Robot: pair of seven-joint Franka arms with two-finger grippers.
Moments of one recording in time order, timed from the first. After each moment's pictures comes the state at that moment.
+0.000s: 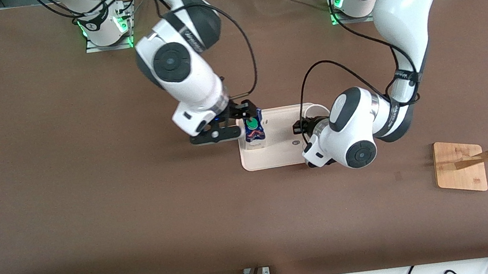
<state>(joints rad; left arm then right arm) -0.18 0.88 -0.29 -1.24 -0.21 1.59 -0.51 0.62 0.58 0.00 -1.18 0.19 1.88 0.61</state>
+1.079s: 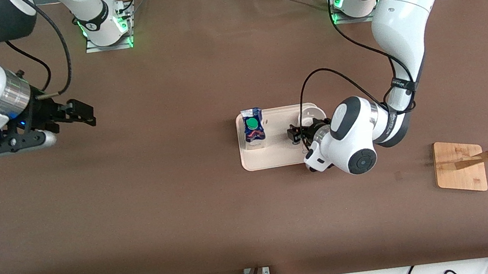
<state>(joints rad) -0.16 0.90 -0.29 -1.20 -0.22 1.59 -0.52 0.43 0.11 -0.26 -1.56 0.11 1.64 0.12</state>
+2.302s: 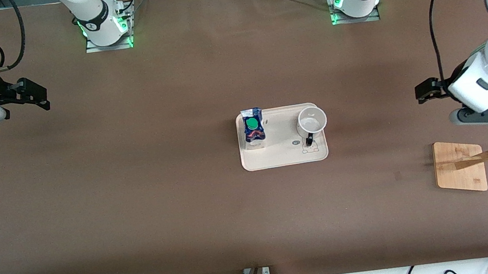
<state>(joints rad) 0.08 0.36 -0.27 -1.19 0.14 1.42 -0.06 0.20 -0.02 -0.10 -1.66 -0.01 1.64 -0.01</state>
